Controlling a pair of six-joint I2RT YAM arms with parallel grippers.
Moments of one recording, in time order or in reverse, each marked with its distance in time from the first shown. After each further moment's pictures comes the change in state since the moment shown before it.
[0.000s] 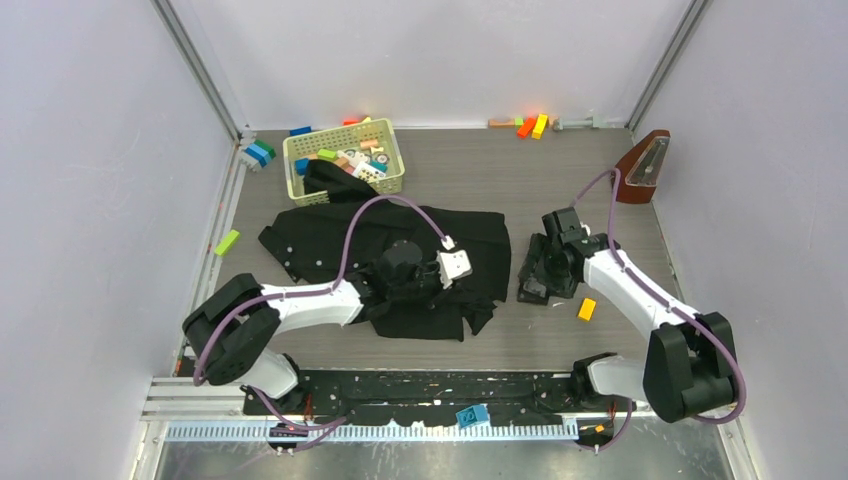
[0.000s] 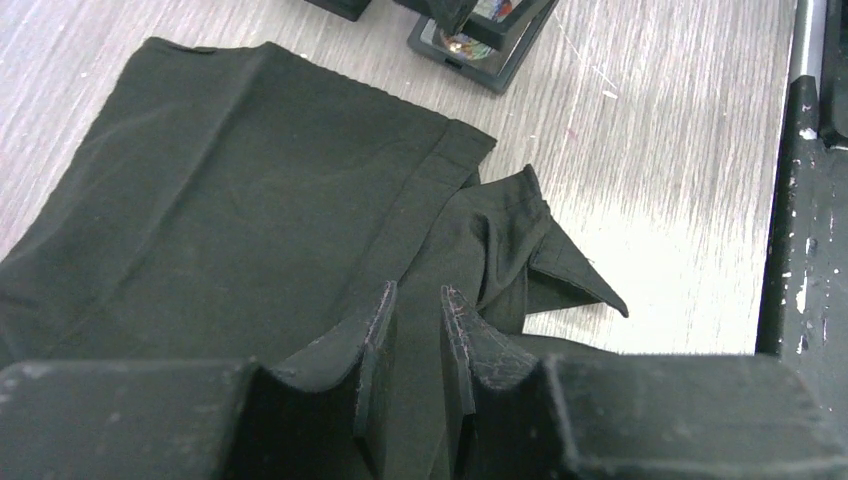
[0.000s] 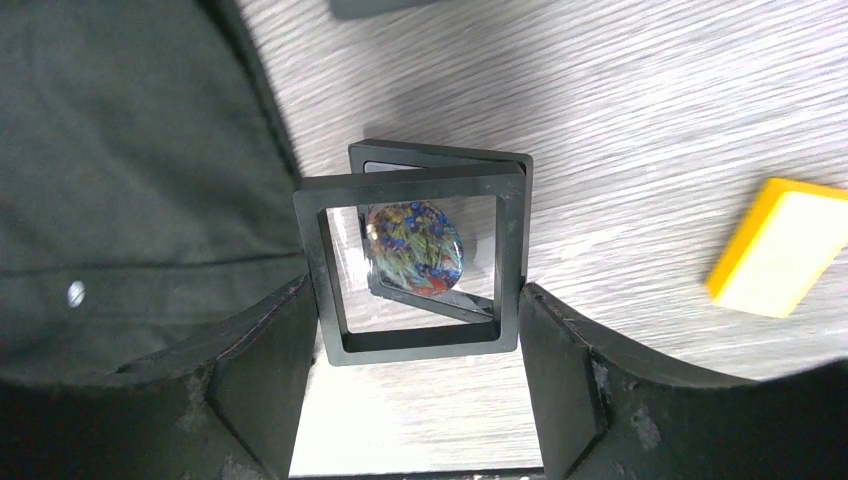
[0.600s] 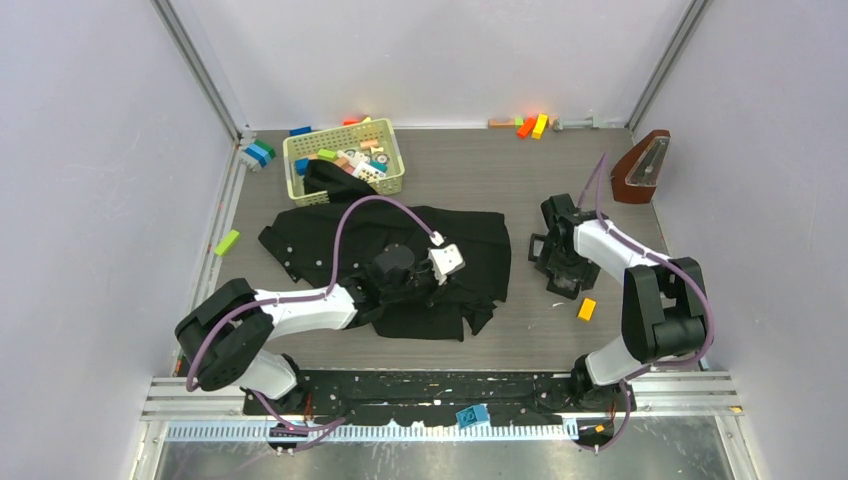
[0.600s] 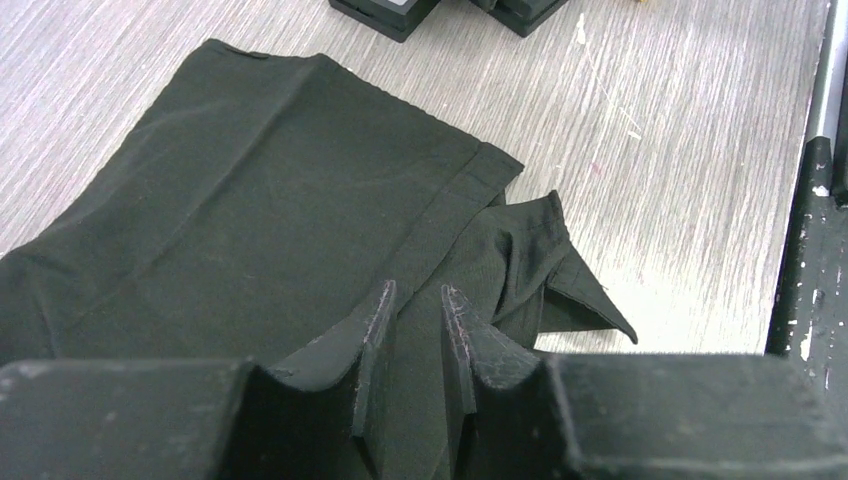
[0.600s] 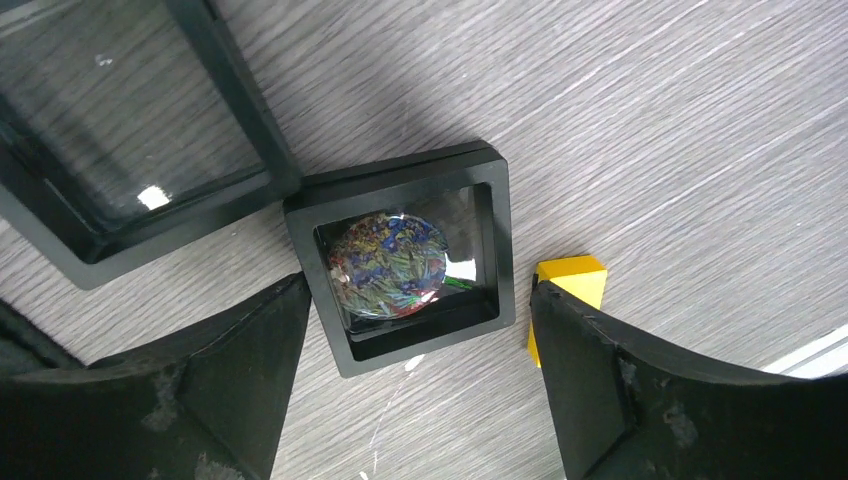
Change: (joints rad) left arm 0.000 -0.053 -0.062 0.098 -0.092 -0.087; right arm -0.074 0.285 0.150 -0.082 0.351 -0.012
